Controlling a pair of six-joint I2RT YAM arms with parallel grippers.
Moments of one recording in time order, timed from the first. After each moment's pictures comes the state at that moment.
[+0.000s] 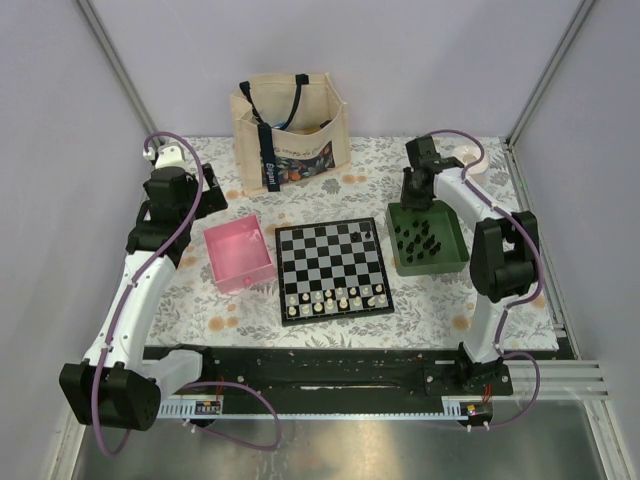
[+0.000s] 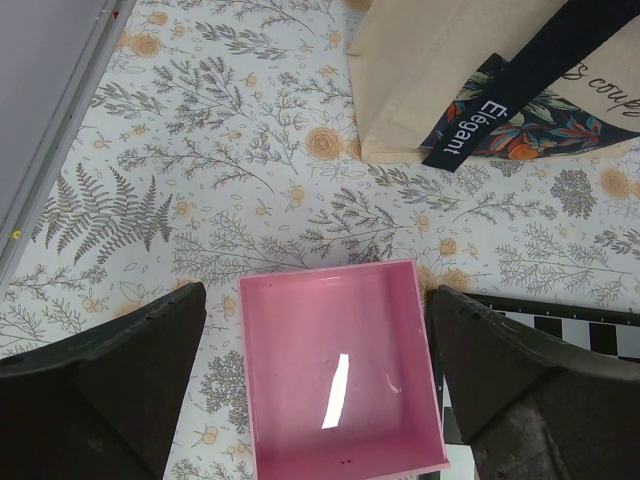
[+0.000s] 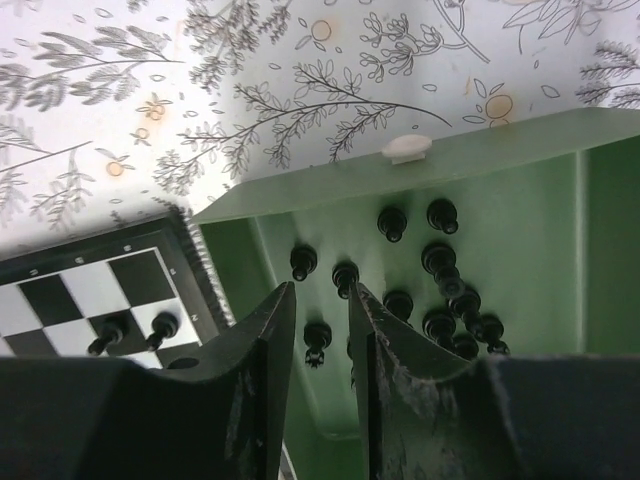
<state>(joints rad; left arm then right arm) -0.09 1.09 1.06 -0.45 -0.21 -0.28 0.25 1.89 1.54 -0.68 0.12 0.38</state>
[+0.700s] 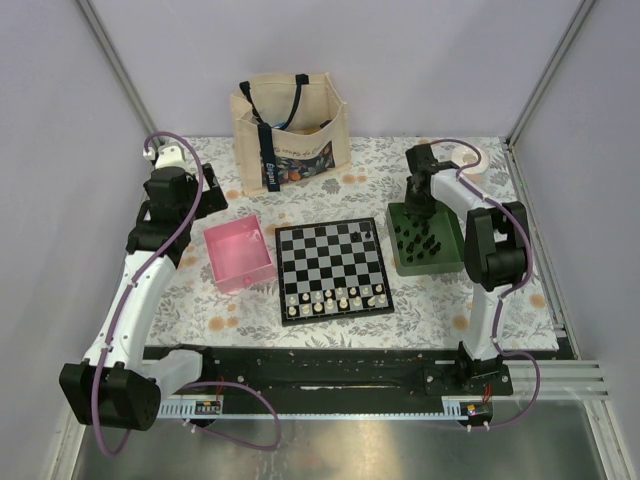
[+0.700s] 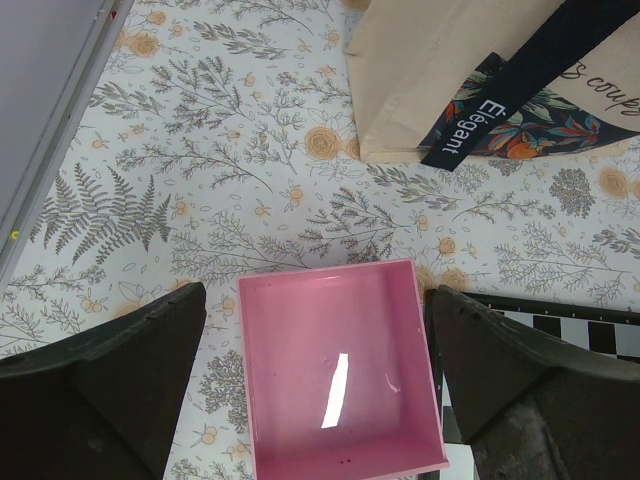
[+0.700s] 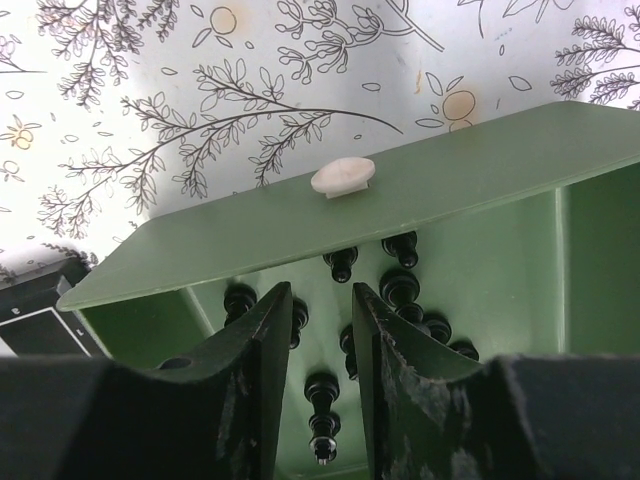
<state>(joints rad) -0.09 1.09 1.06 -0.45 -0.21 -0.28 0.22 2.01 1.54 -0.68 0.19 0.38</state>
